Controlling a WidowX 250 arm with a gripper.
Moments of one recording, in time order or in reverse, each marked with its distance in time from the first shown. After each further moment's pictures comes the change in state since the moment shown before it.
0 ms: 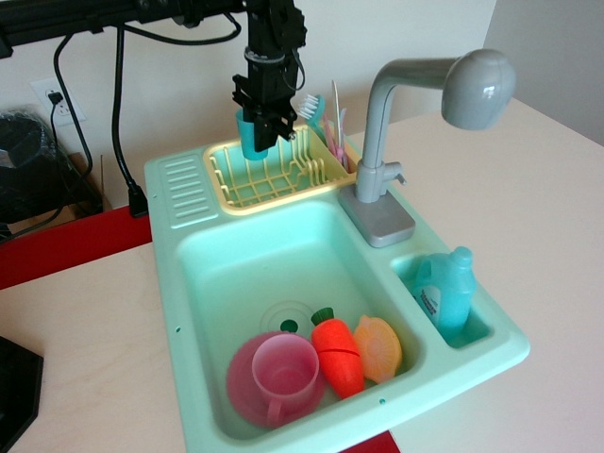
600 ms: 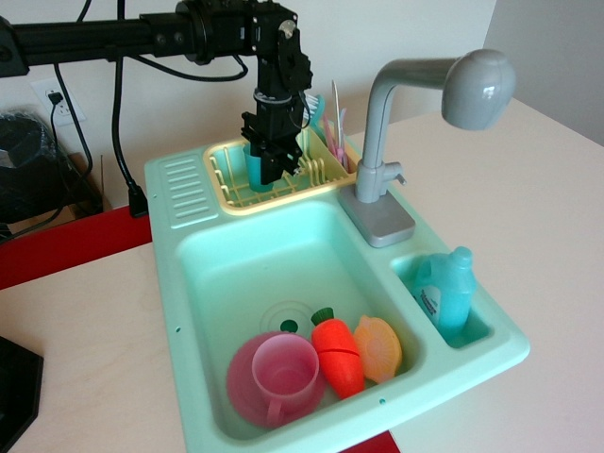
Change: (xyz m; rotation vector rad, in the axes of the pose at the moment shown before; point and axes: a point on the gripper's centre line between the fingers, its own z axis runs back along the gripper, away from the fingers) arm -0.003 -0.020 -0.031 -0.045 0.035 -0.032
